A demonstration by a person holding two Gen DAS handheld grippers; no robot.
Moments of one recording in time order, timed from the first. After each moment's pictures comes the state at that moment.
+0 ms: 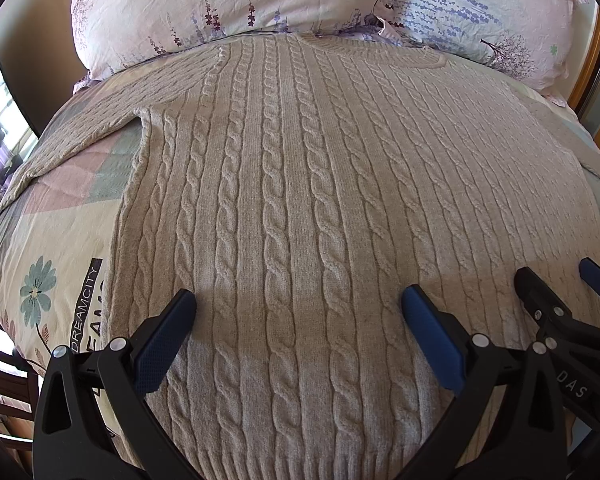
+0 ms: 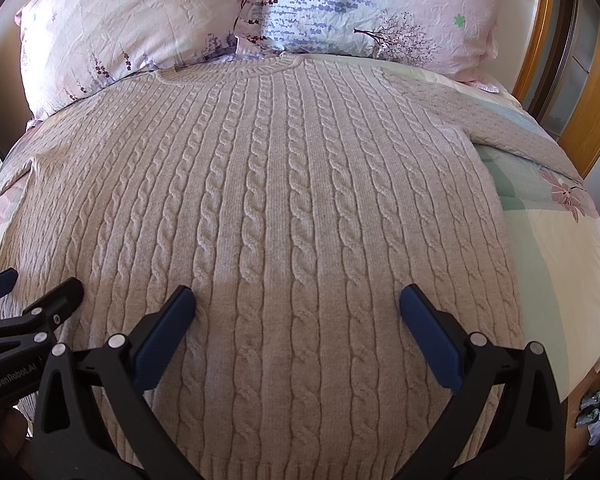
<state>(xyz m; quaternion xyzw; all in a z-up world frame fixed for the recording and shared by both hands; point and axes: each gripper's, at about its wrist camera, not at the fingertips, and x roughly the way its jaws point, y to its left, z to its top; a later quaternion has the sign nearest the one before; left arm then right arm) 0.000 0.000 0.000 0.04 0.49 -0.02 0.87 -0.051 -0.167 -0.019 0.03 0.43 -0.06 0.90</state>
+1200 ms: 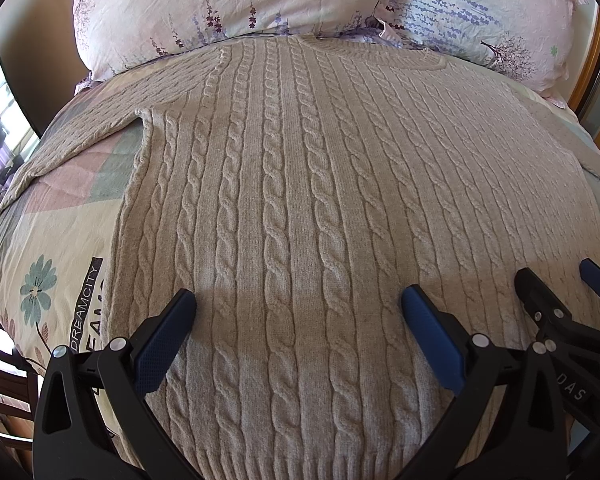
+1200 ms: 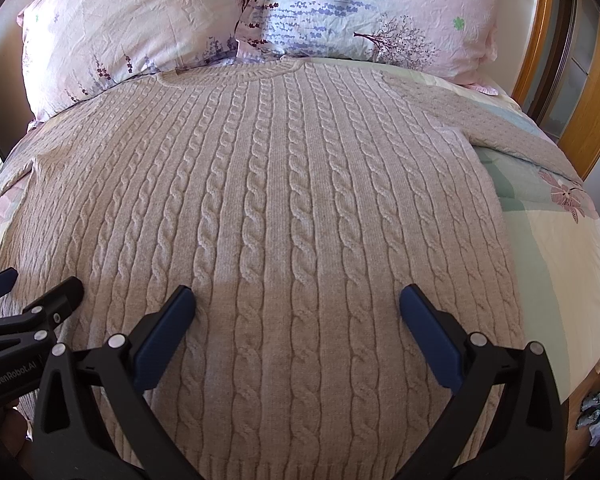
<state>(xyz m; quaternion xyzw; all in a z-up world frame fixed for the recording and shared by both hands) -0.002 0.002 0.000 0.04 0.49 -0.02 0.87 -0.052 -0.167 -0.018 0.03 0.42 -0.06 0.90</state>
